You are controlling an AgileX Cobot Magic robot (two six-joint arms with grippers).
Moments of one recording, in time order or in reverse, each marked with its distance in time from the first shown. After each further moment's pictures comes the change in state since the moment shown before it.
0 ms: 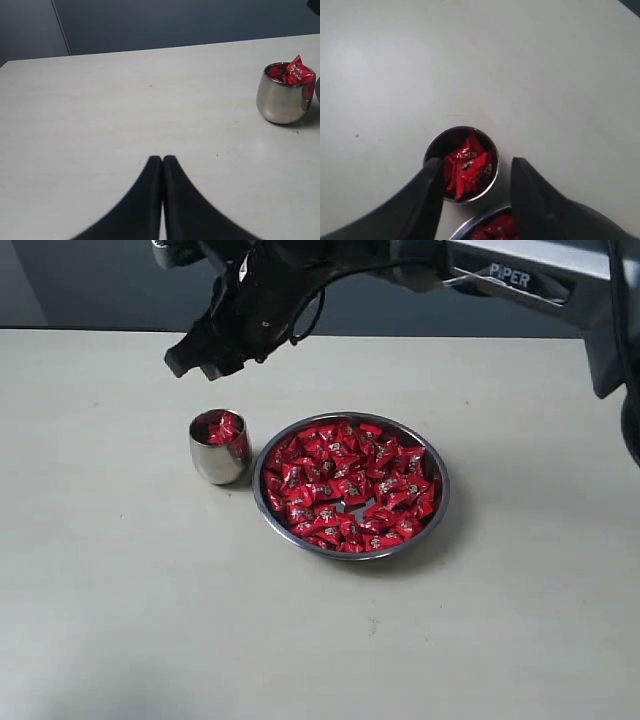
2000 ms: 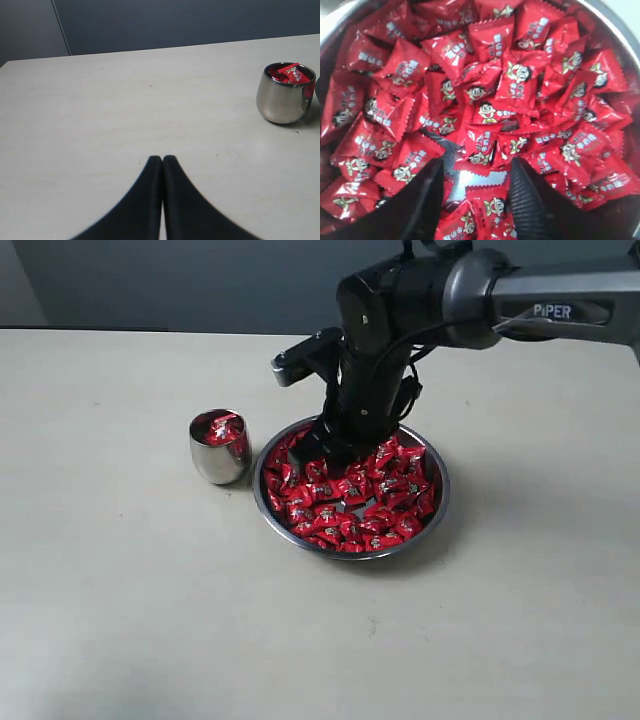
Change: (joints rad) left arm 0.000 0.000 0.000 0.000 0.000 0.000; right arm -0.086 -0.055 0.363 -0.198 0.114 0.149
